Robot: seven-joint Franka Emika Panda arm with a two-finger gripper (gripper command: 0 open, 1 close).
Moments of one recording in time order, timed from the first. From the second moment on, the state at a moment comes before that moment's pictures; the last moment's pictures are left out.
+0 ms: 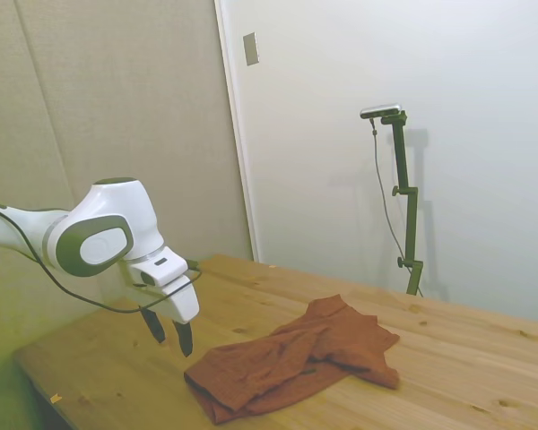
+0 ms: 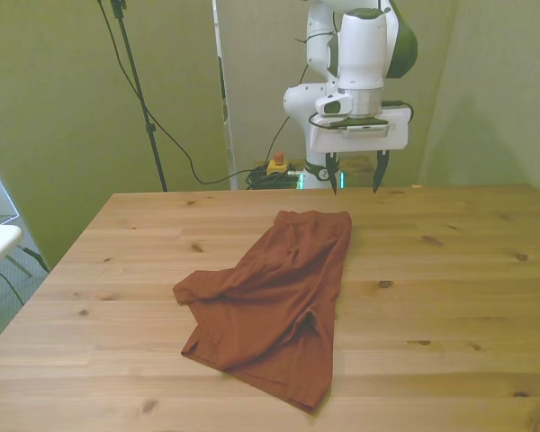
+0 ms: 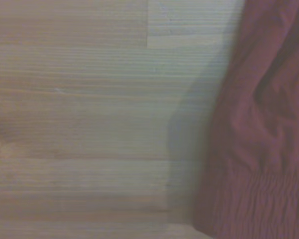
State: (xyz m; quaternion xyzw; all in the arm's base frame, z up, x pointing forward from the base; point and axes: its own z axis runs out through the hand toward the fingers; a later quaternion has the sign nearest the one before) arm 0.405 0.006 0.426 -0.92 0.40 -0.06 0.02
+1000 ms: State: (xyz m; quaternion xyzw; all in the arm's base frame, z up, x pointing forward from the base) arm 0.403 -0.249 0.399 -0.85 0.50 0.01 0.14
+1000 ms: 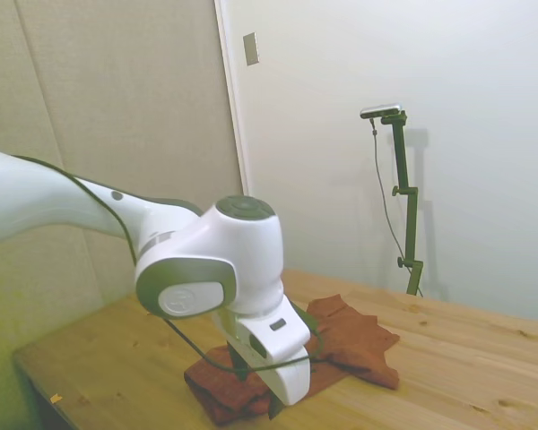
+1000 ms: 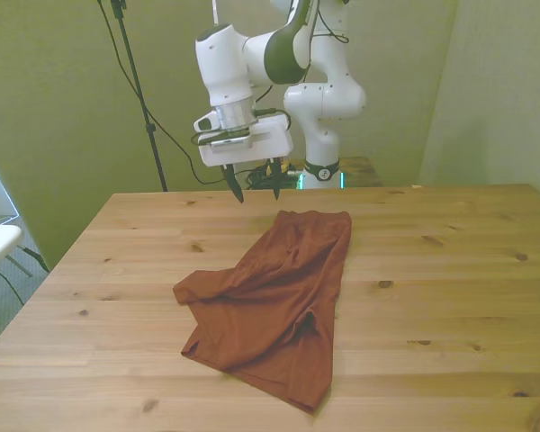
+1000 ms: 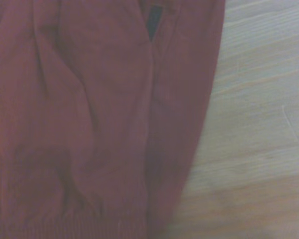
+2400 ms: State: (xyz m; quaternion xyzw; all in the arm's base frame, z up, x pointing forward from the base) arm 0.449 -0.225 0.348 -0.86 0.39 0.14 0.30
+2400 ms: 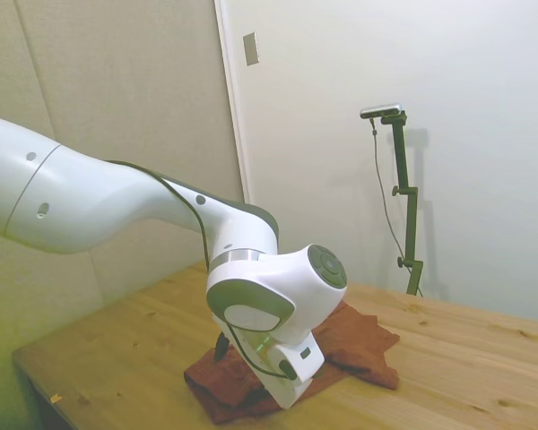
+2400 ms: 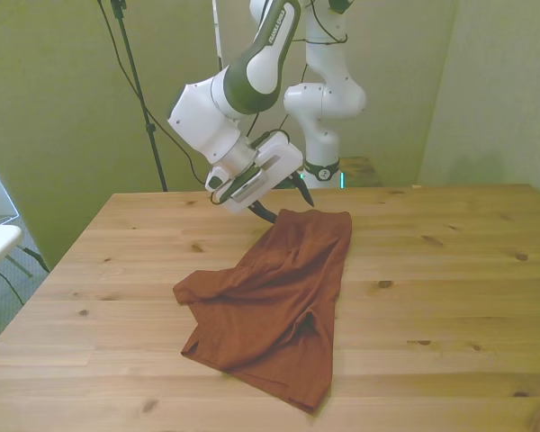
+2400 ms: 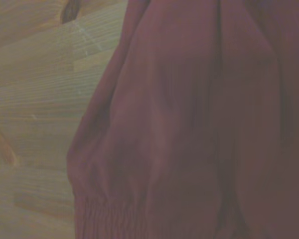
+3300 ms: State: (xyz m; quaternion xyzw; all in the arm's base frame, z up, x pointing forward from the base) arm 0.450 -0.225 0.342 -0.86 0.39 0.15 0.31
